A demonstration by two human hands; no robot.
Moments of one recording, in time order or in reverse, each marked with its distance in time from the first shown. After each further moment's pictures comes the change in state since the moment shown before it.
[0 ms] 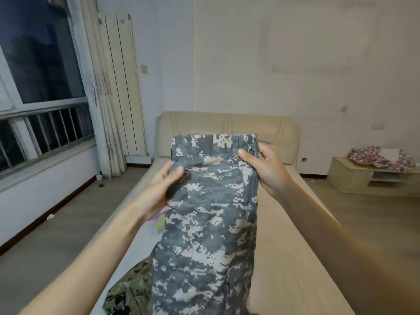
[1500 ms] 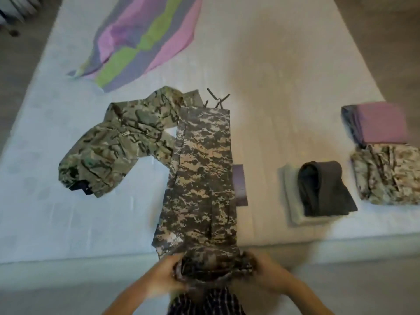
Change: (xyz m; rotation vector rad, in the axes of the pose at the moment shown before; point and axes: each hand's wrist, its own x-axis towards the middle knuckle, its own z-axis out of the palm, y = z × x) left_hand -0.194 -0.507 -0.022 0.546 -0.532 -0.893; right_hand -0.384 0.423 -0.105 -0.238 -0.416 1.078
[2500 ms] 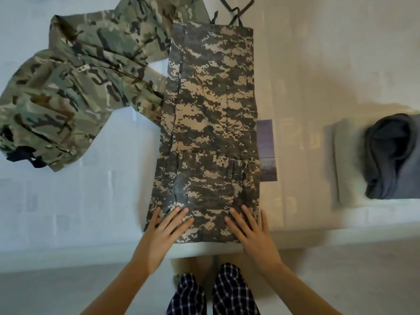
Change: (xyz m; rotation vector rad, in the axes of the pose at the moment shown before) left_hand 0.125 -0.144 -0.014 1.271 0.217 0.288; right_hand 0.161 0.127 0.063 -1.208 0.276 -0.163
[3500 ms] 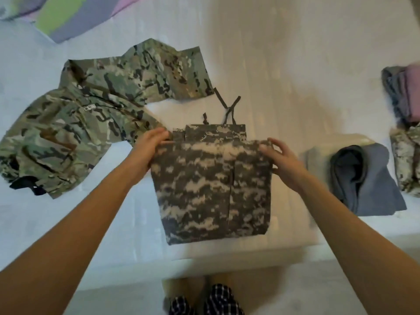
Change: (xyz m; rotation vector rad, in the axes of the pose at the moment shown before) left_hand 0.149 -0.109 -0.198 -1.734 0.237 -0.714; right_hand 0.106 0.147 -0.186 1.620 0.138 0.649
